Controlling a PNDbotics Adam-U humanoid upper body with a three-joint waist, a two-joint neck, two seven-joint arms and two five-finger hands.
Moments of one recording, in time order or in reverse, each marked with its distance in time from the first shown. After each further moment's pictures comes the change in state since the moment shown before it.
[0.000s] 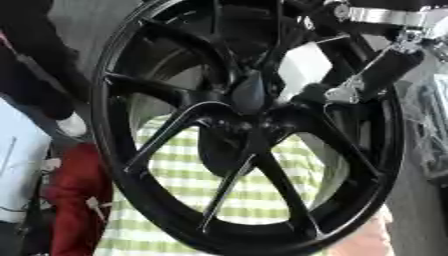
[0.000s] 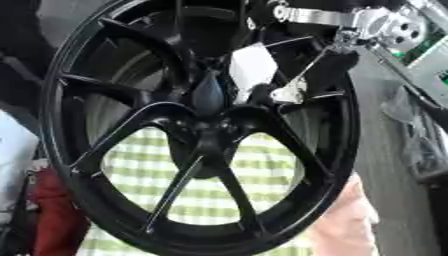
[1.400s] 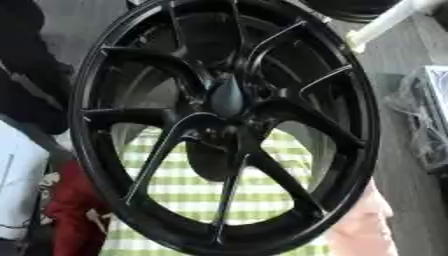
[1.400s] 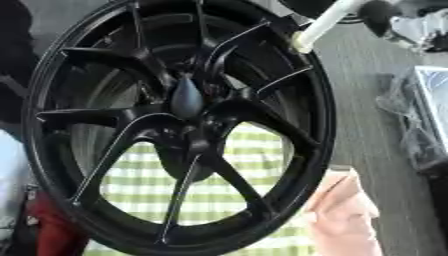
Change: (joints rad) left arm 0.051 -0.001 0.024 0.000 -0.004 -0.010 0.021; right arm 0.432 -0.087 -0.456 -0.093 -0.498 -0.050 -0.330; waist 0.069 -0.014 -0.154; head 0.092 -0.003
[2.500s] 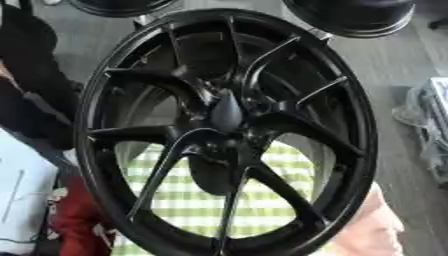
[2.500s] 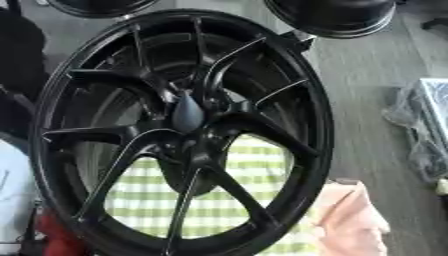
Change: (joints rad) left arm 0.011 -0.033 0.021 -0.006 -0.002 -0.008 0.025; right arm 0.507 0.699 -0.219 0.000 0.890 0.242 -0.517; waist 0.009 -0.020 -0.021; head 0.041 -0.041
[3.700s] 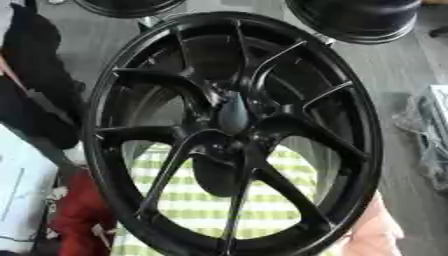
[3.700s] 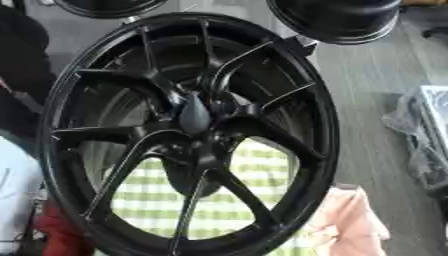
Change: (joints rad) left arm -0.011 -0.013 -0.009 -0.014 -0.008 0.002 -0.016; right arm -0.293 -0.039 0.218 0.000 -0.721 -0.376 -0.076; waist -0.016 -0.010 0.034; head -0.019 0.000
